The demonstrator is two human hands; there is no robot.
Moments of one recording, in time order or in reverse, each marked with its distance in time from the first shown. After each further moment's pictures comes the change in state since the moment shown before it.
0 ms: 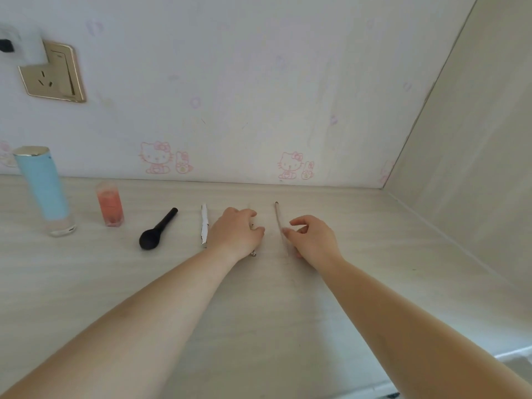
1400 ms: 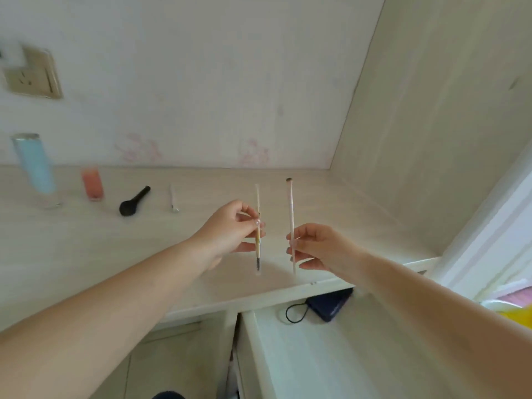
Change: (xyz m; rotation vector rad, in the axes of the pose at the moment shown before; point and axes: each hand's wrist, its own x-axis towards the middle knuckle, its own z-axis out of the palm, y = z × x) left_hand -0.155 0.078 -0.020 -0.901 -0.312 -0.010; right_hand -0.161 0.022 -0.129 0.308 -0.385 0.138
